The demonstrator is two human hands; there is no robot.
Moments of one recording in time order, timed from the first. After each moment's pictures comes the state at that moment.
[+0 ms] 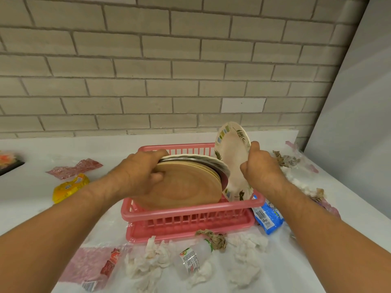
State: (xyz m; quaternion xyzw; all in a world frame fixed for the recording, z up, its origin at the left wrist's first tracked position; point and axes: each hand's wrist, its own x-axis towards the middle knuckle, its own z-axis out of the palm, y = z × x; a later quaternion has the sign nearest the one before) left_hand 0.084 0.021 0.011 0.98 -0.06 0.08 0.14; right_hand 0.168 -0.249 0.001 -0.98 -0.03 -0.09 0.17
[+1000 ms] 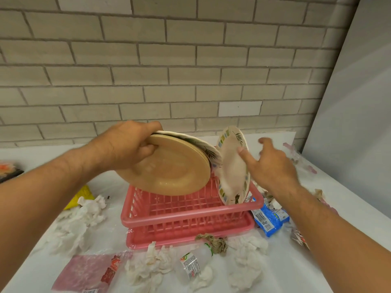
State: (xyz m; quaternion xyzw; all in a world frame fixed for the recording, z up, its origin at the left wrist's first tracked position) left_hand 0.092 0.041 0.075 0.97 -0.14 0.20 0.03; right_hand 0.158 -0.272 0.008 -0.95 0.00 -0.17 0.25
